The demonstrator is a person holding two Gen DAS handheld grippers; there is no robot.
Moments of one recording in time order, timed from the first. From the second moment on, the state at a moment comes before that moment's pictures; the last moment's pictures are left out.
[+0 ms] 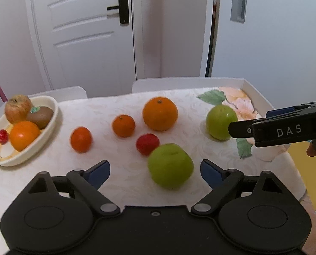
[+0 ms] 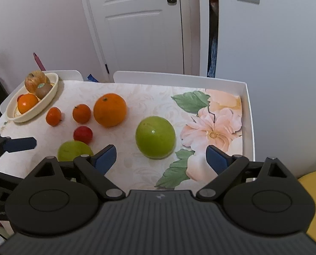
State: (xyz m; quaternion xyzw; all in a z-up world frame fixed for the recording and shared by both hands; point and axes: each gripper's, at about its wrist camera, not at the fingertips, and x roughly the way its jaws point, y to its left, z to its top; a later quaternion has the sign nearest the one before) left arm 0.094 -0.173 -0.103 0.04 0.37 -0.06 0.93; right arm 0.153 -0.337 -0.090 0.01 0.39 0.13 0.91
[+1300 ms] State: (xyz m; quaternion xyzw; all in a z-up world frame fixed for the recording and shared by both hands) left arm 0.113 -0.185 -0.127 0.05 0.38 -0.08 0.92; right arm 0.189 -0.322 -0.121 0.02 0.40 0.14 0.90
